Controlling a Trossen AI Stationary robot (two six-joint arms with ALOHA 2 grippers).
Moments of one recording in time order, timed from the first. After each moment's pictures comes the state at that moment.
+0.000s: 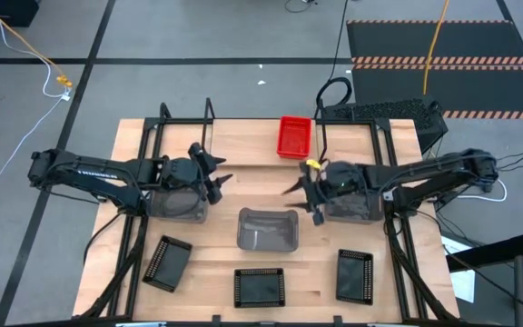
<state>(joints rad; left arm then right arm) -0.02 1.07 0.77 -0.23 -0.44 -0.11 0.05 1.23 0.74 0.12 -0.11 -0.31</state>
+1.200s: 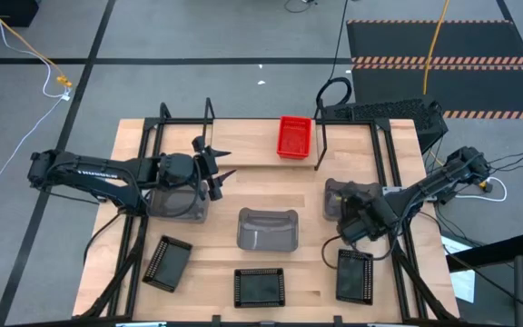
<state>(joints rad) 0.00 1.07 0.77 -0.07 -0.44 0.23 0.48 1.31 1.03 -1.46 0.33 -0.11</state>
